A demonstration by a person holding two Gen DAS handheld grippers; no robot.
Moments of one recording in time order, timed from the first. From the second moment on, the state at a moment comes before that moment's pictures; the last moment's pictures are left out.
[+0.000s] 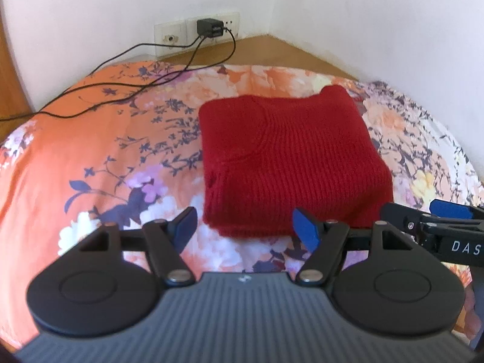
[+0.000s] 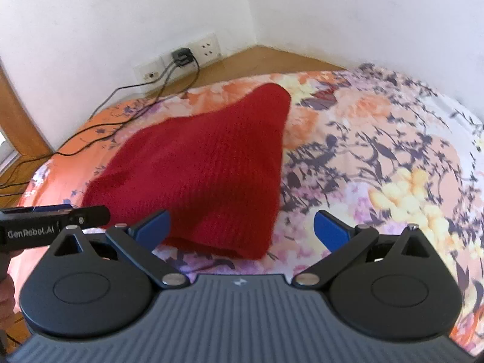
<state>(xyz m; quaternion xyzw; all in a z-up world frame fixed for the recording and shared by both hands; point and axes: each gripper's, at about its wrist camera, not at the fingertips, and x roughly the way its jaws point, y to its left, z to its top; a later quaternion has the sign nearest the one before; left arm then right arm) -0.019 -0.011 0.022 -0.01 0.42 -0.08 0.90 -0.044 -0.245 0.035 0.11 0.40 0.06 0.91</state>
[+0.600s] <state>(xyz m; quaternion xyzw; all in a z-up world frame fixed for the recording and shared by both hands) -0.016 -0.012 0.020 0.00 0.43 -0.05 0.90 -0.050 -0.234 0.030 0.11 0.41 0.06 0.91</state>
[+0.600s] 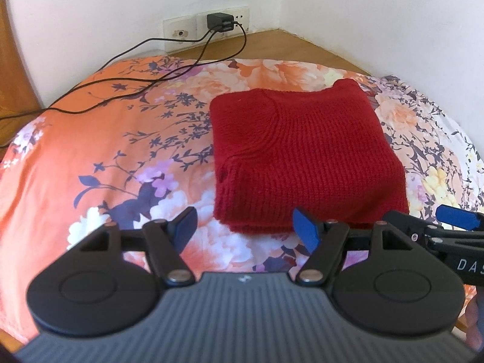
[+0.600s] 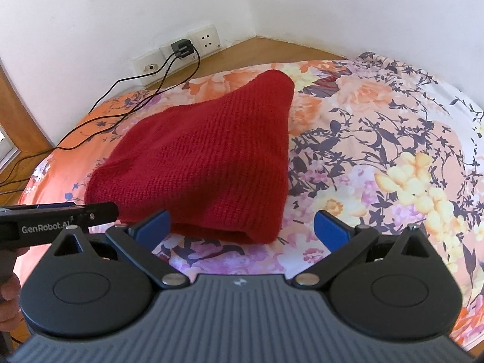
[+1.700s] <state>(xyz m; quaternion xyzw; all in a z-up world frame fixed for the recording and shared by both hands) -0.021 -0.016 0.023 0.00 0.42 -0.07 0.91 -0.052 -0.229 0.038 0.10 0.40 0.07 0.91</state>
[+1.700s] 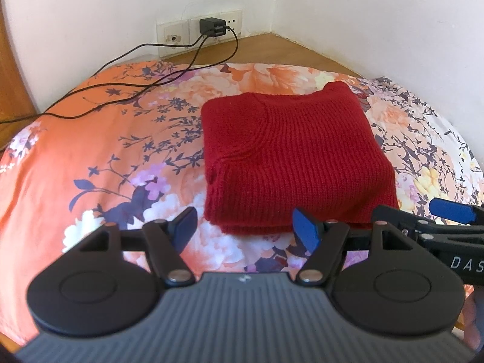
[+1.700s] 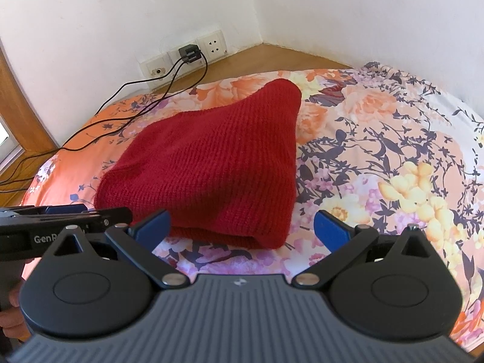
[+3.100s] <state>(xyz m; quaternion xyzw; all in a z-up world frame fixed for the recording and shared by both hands) -0.023 -0.014 0.021 0.00 0.42 -0.07 0.90 -0.053 -0.226 0.038 0.10 0.39 0.07 0.91</state>
